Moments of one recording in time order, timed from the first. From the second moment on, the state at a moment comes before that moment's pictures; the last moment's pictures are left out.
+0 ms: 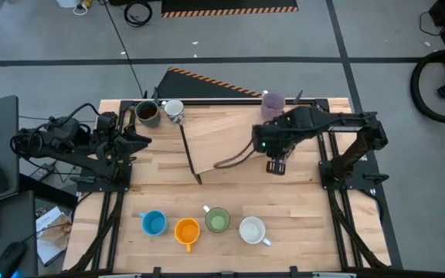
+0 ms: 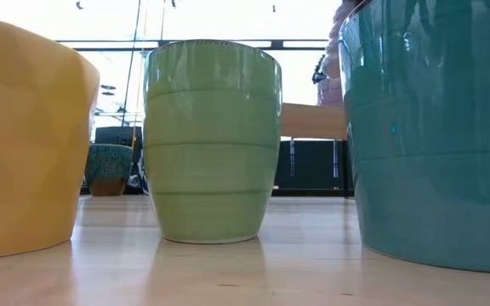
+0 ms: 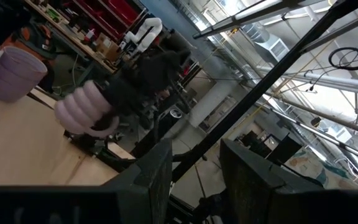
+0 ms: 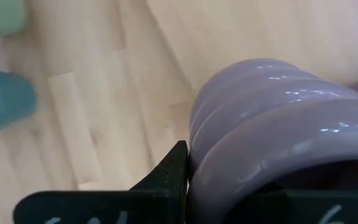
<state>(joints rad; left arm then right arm) -0.23 0.54 0.88 -0.17 -0.22 -0.74 0.04 1.61 1.81 -1.57 0.15 0.23</state>
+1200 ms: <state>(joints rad) -0.23 0.54 0.88 -0.18 -0.23 -0.75 -0.19 1.50 1.55 -1.51 0.07 -0.05</state>
